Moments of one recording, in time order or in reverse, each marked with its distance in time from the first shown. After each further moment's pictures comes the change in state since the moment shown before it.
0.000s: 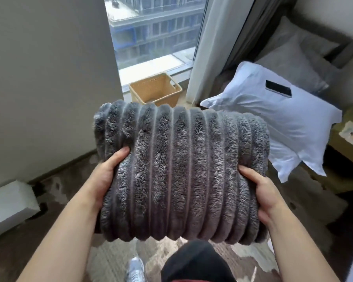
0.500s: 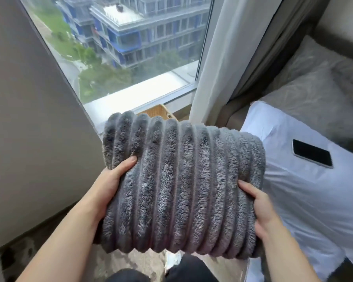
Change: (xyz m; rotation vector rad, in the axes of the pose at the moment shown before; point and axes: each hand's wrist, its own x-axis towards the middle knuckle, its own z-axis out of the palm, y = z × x) left_hand 0.336 0.195 0.129 0.165 0.026 0.104; right_hand 0.364 -0.164 0.079 0.140 -0.008 0.223
